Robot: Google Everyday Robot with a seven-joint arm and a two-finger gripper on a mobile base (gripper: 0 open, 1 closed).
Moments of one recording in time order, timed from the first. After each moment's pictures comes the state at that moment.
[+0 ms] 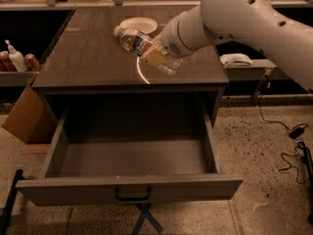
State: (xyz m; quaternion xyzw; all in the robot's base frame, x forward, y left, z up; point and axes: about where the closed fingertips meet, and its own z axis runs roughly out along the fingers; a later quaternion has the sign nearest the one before) arm 0.655 -0.005 0.918 -0.49 0.74 0.09 0.44
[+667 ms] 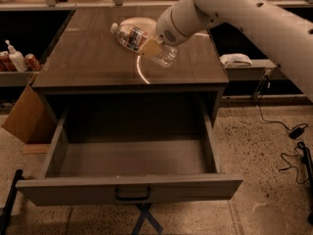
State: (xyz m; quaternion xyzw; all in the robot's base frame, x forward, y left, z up) arm 0.693 0.004 0.916 -0.51 0.75 0.11 0.40
